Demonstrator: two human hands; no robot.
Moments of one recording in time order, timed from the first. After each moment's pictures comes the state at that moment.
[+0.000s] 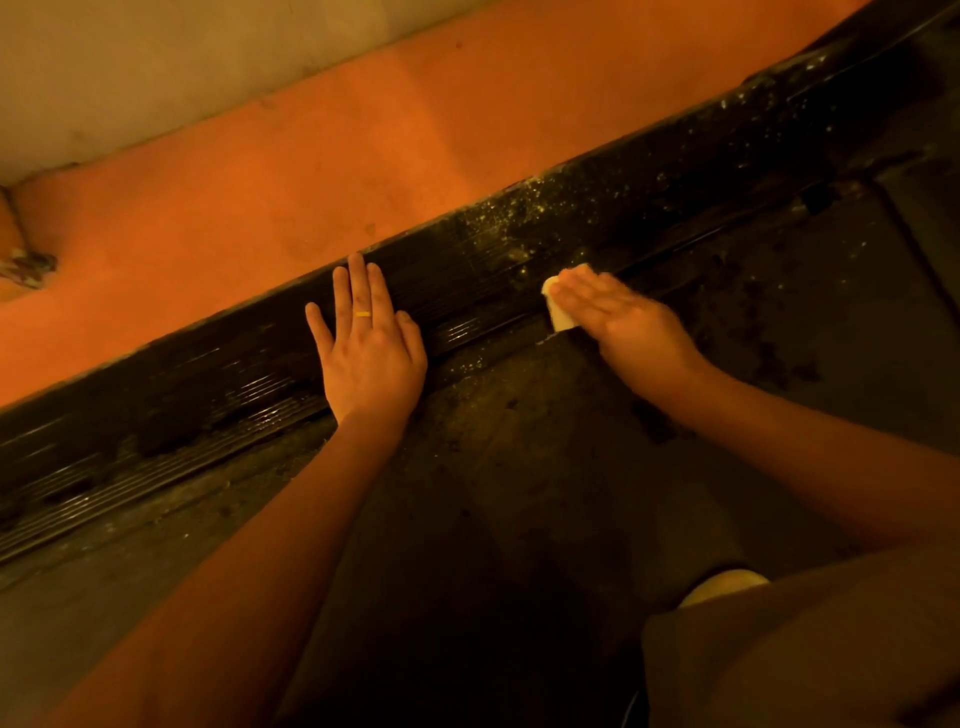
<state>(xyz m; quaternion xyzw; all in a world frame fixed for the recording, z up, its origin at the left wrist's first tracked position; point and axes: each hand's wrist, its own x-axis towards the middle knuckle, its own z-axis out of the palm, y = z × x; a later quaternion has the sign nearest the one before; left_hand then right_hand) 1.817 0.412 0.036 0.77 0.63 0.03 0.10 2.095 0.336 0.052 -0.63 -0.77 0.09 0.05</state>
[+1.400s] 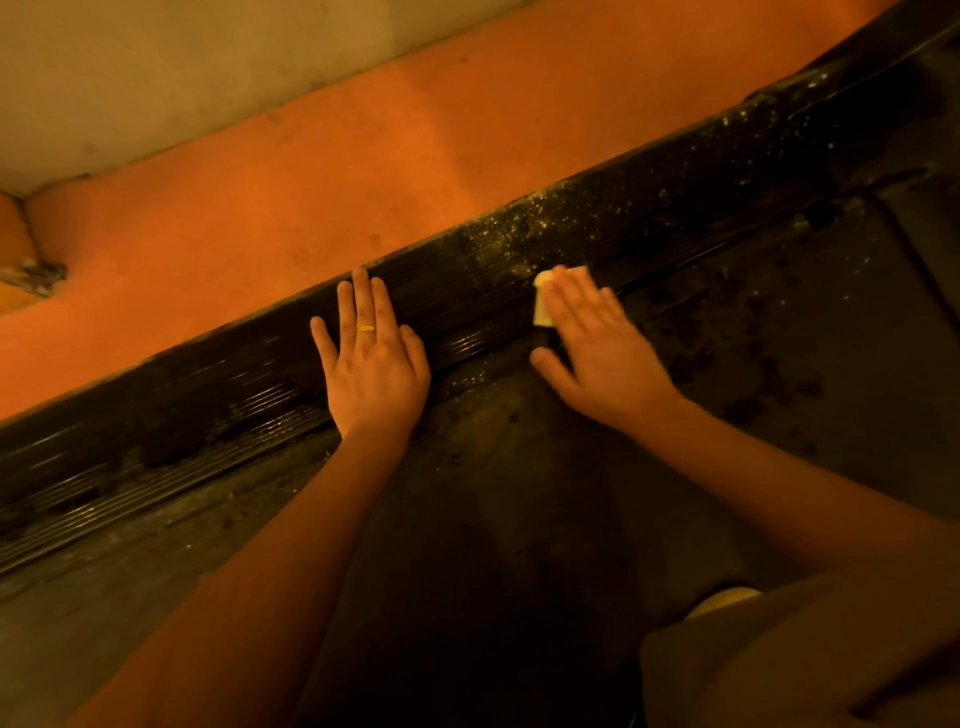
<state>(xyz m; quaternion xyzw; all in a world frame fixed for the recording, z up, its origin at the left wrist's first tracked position) 1.818 0.412 0.034 0.76 0.64 0.02 0.10 2.062 0.339 0.054 -0.70 -0.70 0.17 0.00</state>
